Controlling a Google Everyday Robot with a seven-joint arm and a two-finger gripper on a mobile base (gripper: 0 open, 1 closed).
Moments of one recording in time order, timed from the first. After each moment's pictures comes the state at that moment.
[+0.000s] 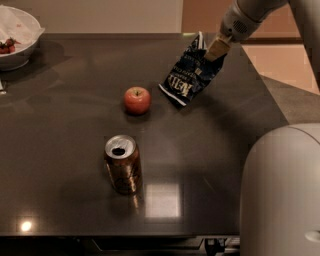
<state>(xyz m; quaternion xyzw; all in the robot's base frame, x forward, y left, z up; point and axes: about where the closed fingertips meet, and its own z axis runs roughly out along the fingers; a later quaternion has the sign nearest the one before) 0.707 -0.155 0.937 -0.55 0.79 0.07 0.25</state>
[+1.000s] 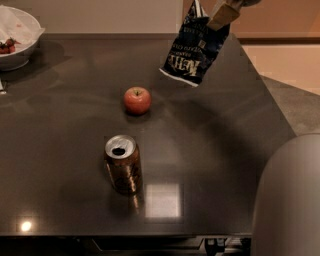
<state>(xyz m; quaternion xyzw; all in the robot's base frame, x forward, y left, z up) 0.677 -0.139 1.034 -0.60 0.74 0.01 0.31</state>
